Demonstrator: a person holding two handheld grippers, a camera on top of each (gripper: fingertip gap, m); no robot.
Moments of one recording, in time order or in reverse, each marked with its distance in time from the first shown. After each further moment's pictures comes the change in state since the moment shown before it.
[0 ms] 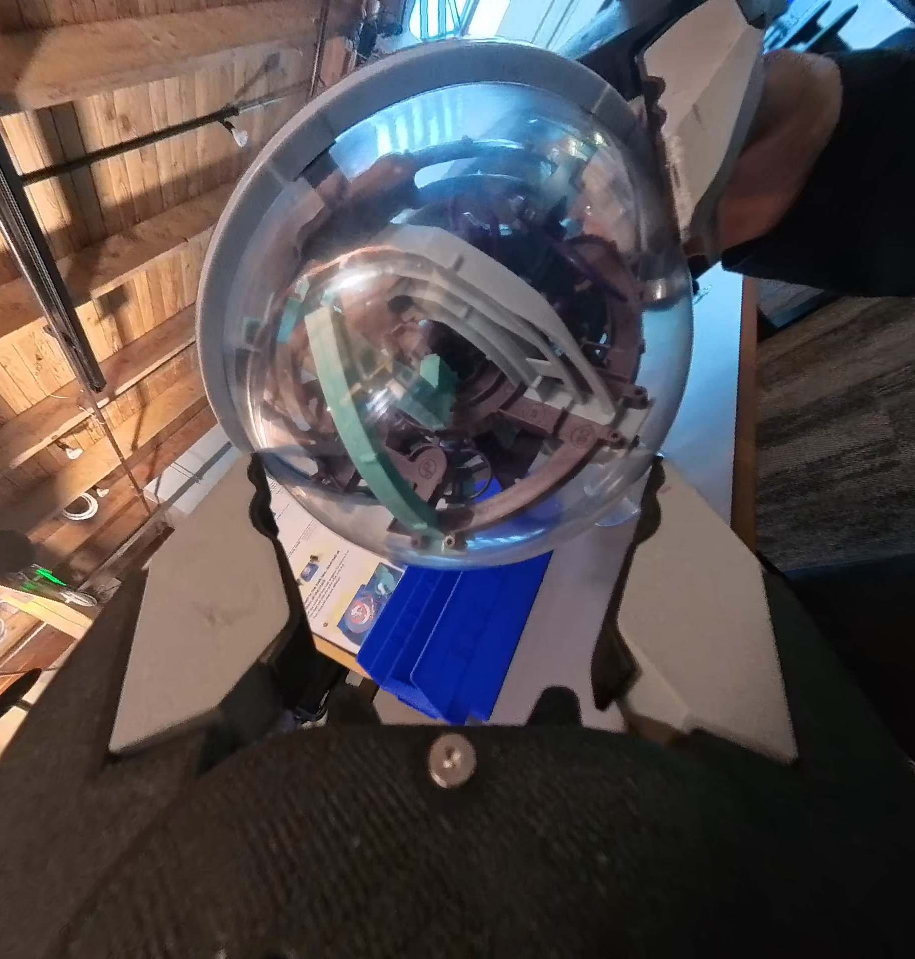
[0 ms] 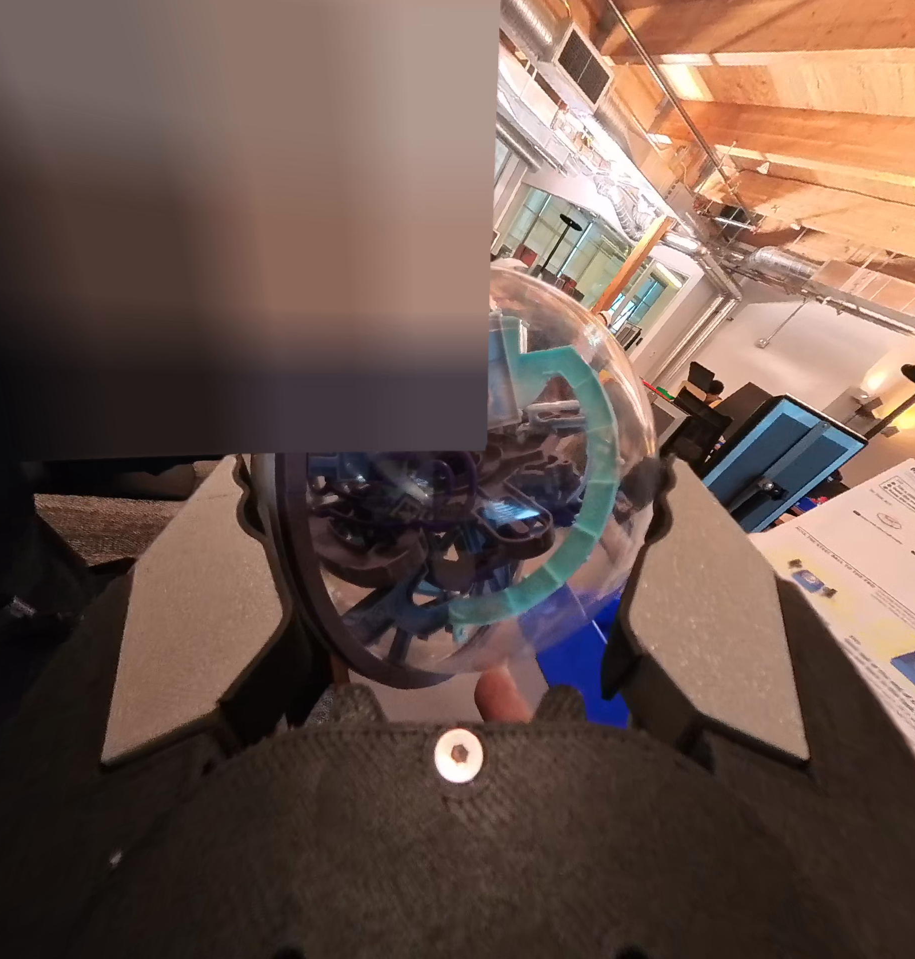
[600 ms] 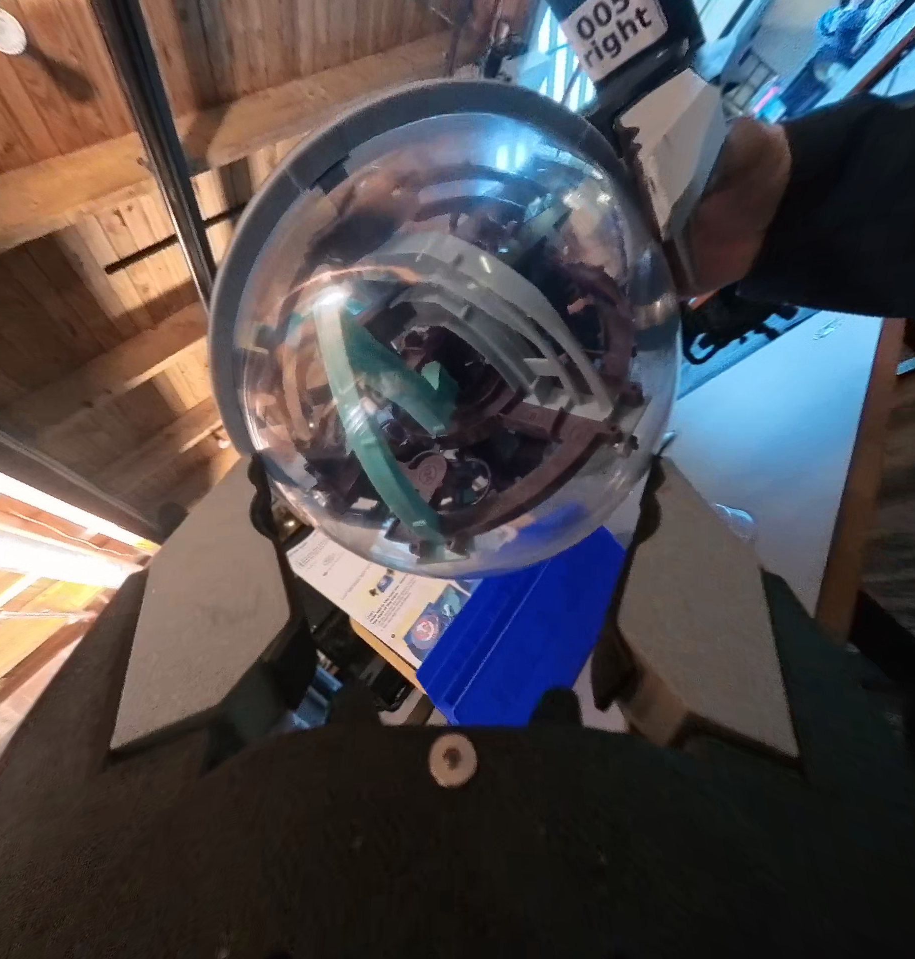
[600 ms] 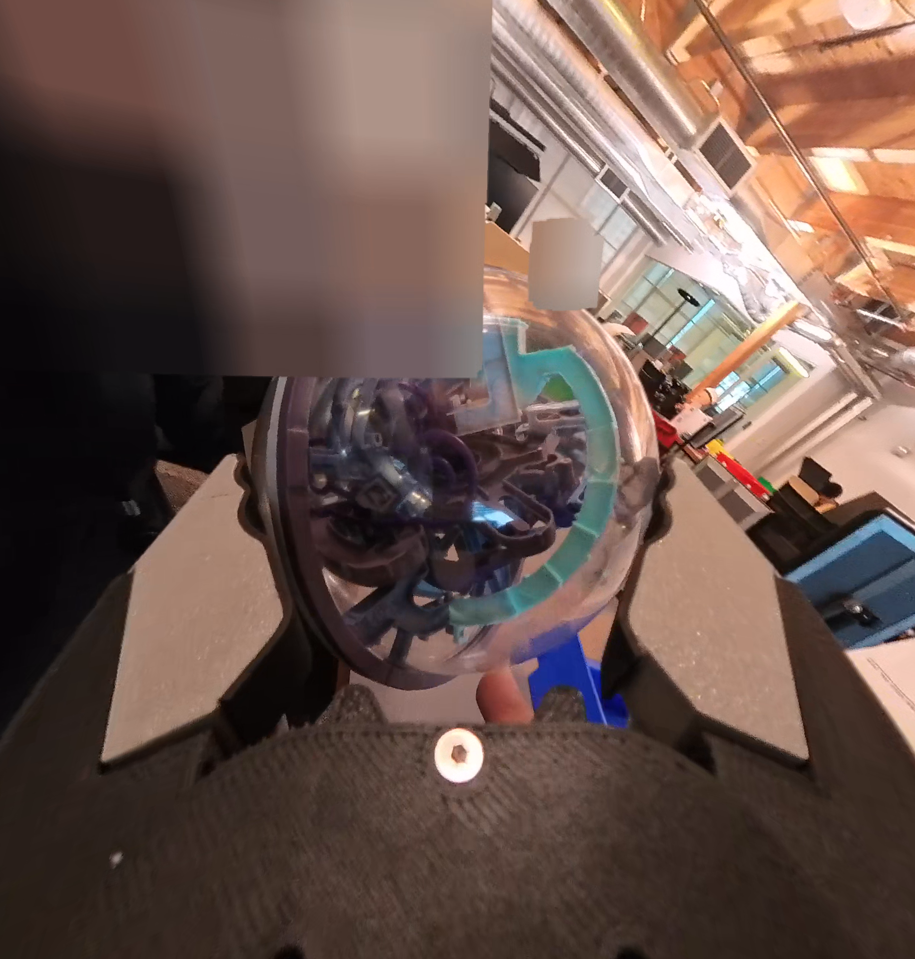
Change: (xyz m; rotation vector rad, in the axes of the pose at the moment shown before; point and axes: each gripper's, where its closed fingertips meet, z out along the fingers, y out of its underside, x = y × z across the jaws) left arm -0.004 -0.042 0.008 0.015 -0.240 0.062; right arm 0.007 -0.028 -0.025 0.097 -0.256 -0.075
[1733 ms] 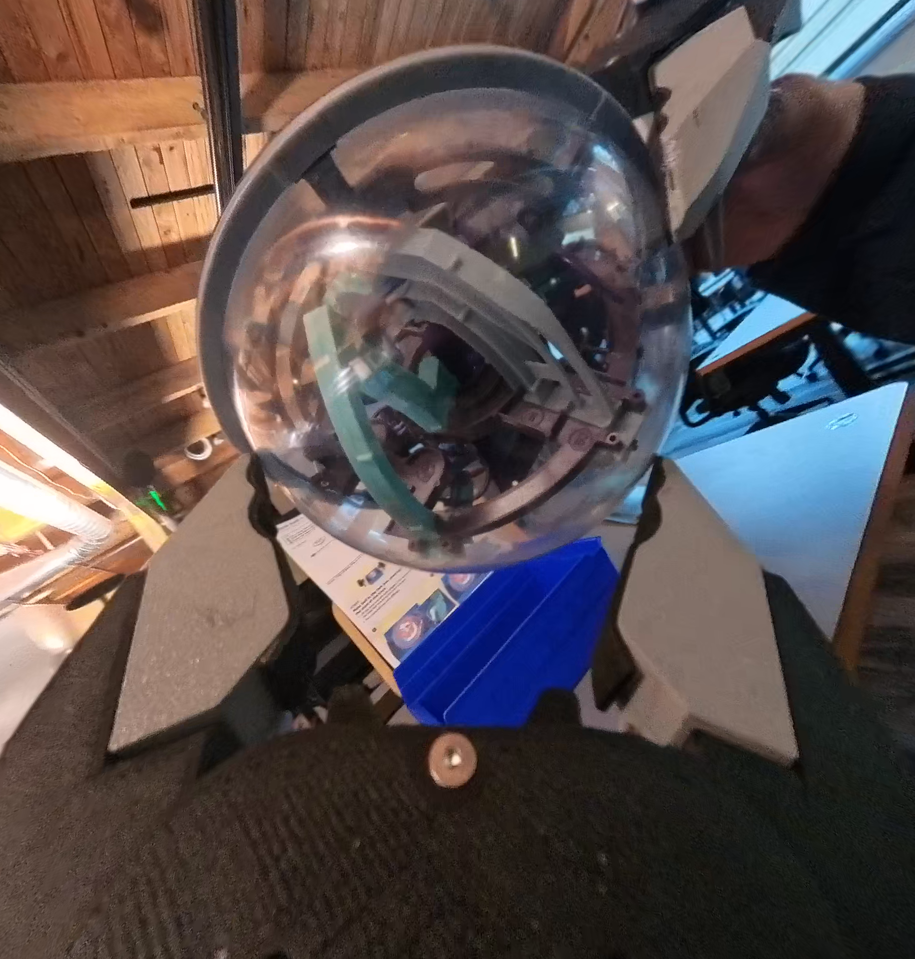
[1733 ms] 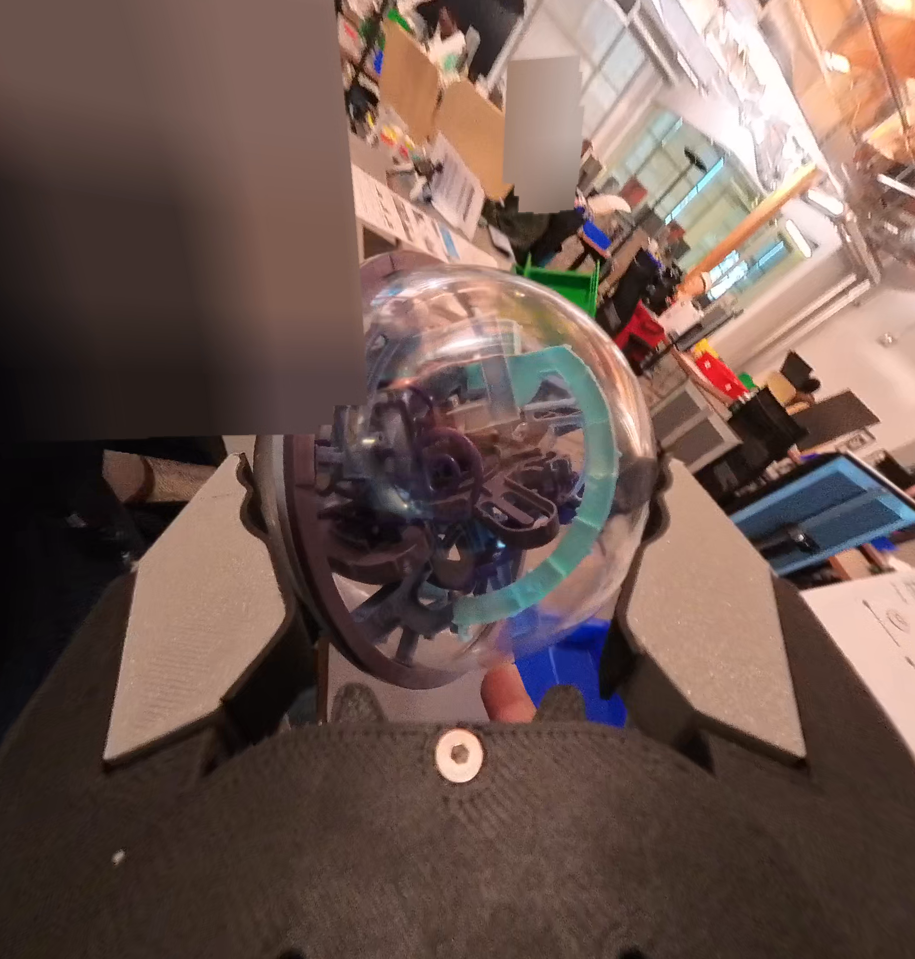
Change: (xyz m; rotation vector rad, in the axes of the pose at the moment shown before) left arm -0.057 0.004 -0.008 0.029 -0.061 -0.207; right arm 0.028 -0.036 0.047 -0.238 0.041 0.004
